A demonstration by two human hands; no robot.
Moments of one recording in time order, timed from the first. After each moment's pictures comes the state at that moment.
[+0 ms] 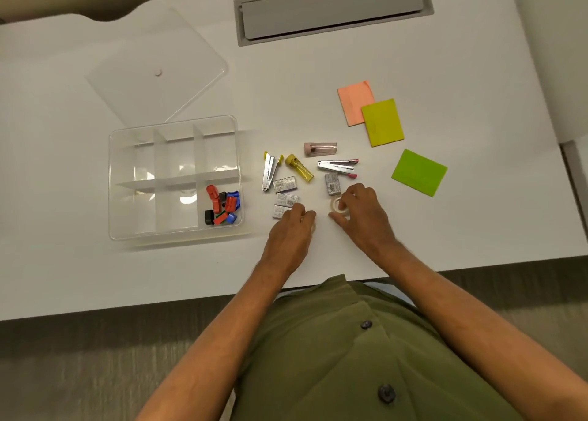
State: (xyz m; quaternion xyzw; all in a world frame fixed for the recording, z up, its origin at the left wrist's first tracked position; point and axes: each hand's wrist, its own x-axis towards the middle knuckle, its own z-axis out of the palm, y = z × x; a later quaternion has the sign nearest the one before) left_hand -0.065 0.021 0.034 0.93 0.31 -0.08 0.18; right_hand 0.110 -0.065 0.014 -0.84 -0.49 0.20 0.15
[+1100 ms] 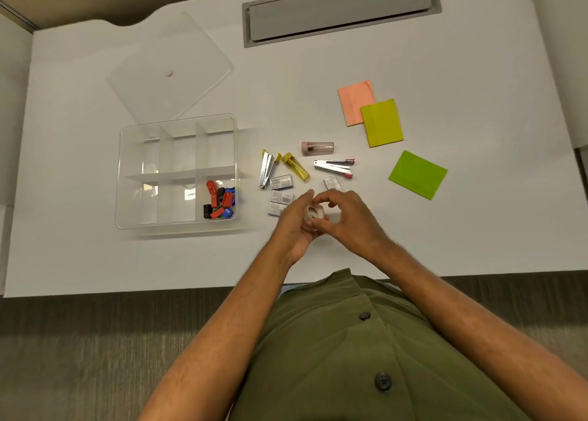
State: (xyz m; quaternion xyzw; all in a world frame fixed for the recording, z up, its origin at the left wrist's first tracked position) left_hand -0.009 0.014 0.076 0.20 0.56 0.13 0.79; right_hand 0.109 -0.069 0.070 -0.73 -0.45 0.41 0.32
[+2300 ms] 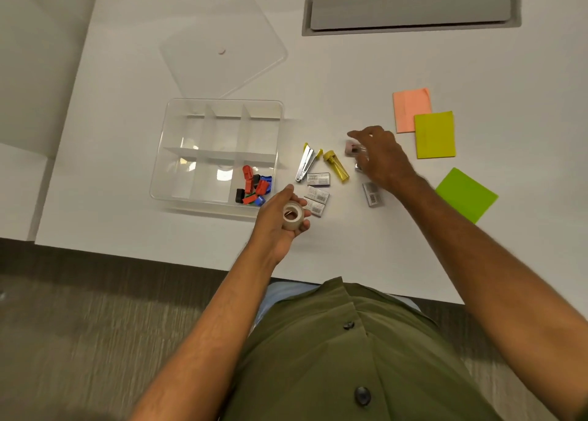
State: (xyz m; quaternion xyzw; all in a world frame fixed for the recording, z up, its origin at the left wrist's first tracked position) left_hand -0.081 0.048 0.103 0.17 0.62 0.24 0.73; right_hand 0.169 0.060 0.030 -0.76 -0.58 0.25 0.16
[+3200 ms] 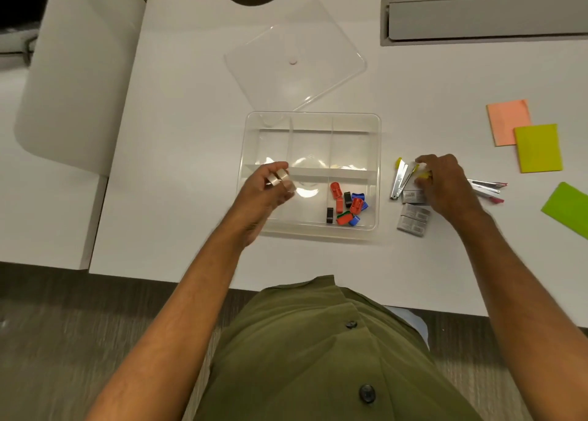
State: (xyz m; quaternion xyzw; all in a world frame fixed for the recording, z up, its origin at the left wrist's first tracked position) left_hand -0.288 0.221 0.122 0.43 0.52 0.20 0.71; right_hand 0.059 0.093 0.024 -0.84 -0.46 0.23 0.15
